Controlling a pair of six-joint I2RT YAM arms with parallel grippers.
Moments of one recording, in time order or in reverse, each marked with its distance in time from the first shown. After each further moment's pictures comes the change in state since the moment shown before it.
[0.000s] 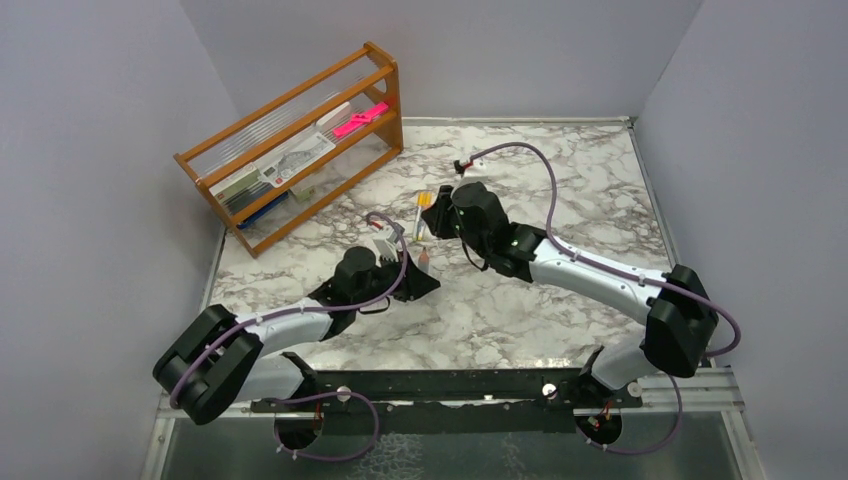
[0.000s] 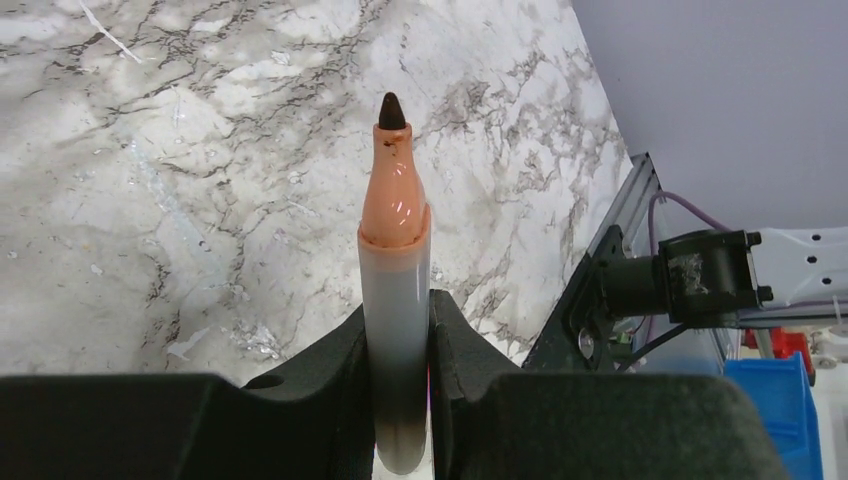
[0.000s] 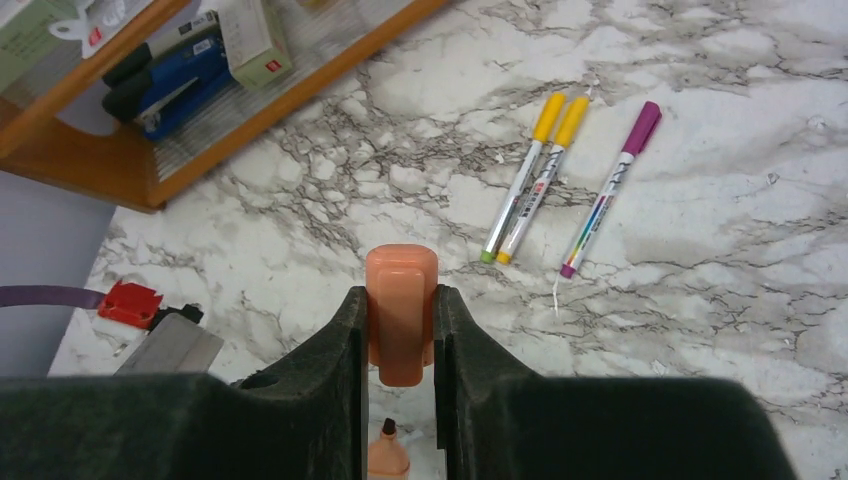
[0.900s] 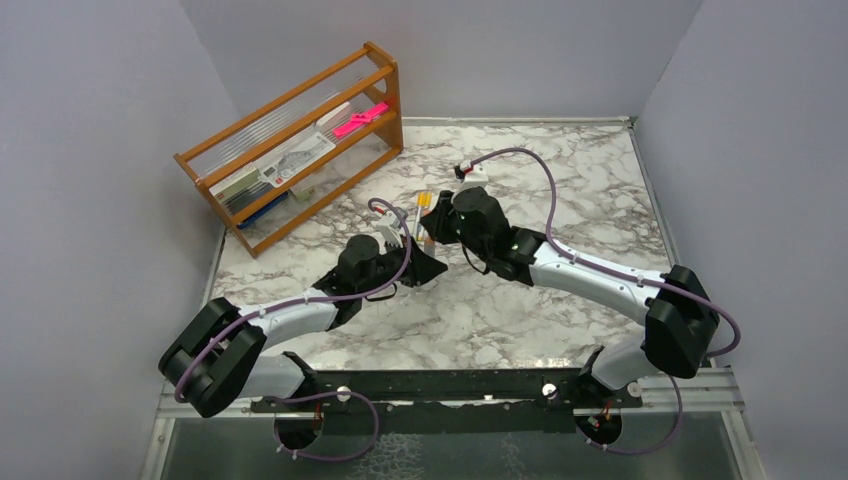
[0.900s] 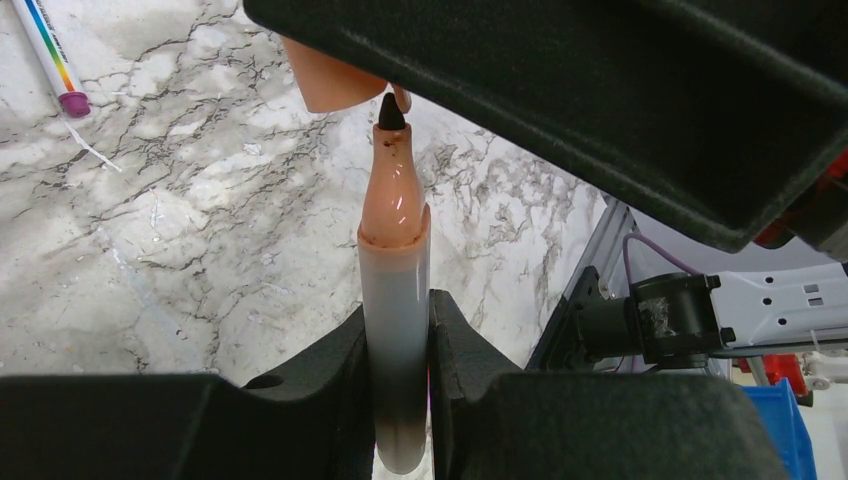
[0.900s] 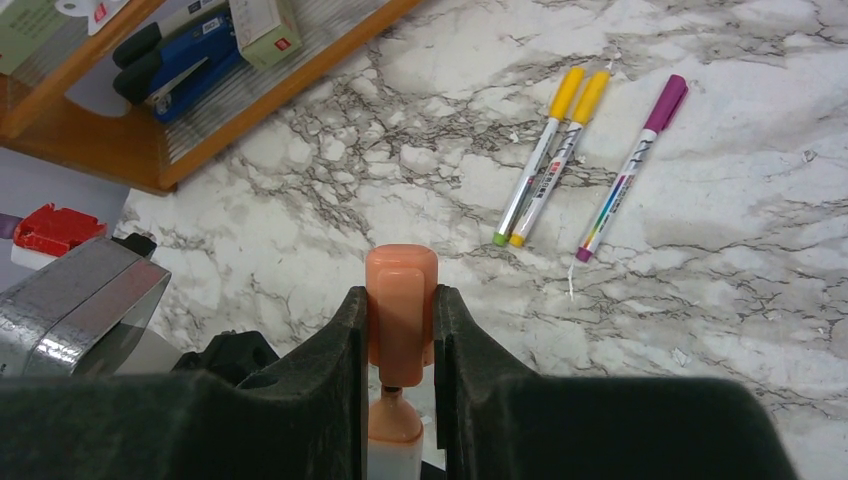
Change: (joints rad) left arm 0.000 0.052 0.095 0.042 -0.020 -0.005; right arm 0.000 -0.024 -0.048 0.040 -0.035 0.027
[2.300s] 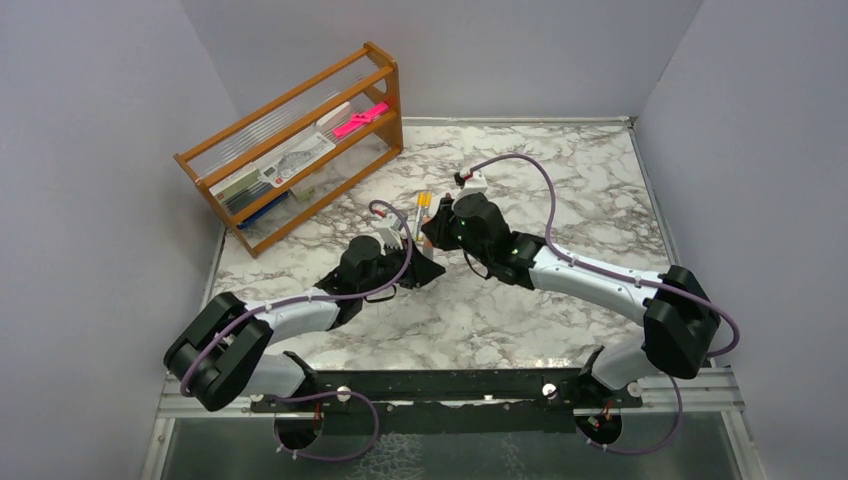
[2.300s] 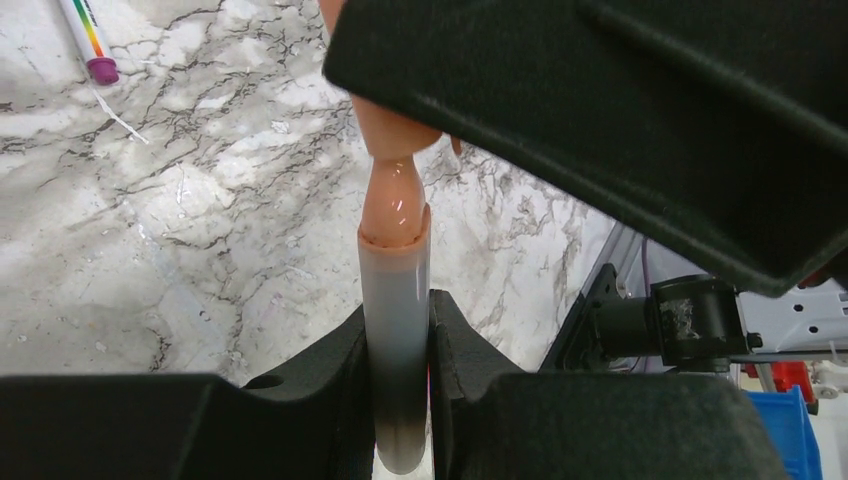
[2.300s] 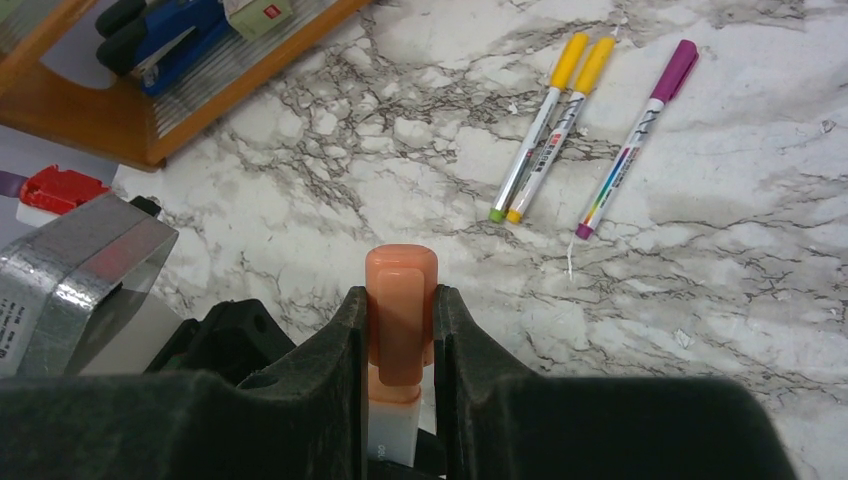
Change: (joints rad) left arm 0.009 0.030 -0.016 0.001 -0.006 -0.003; right arm 0.000 -0.005 -0.044 0.018 -0.028 0.002
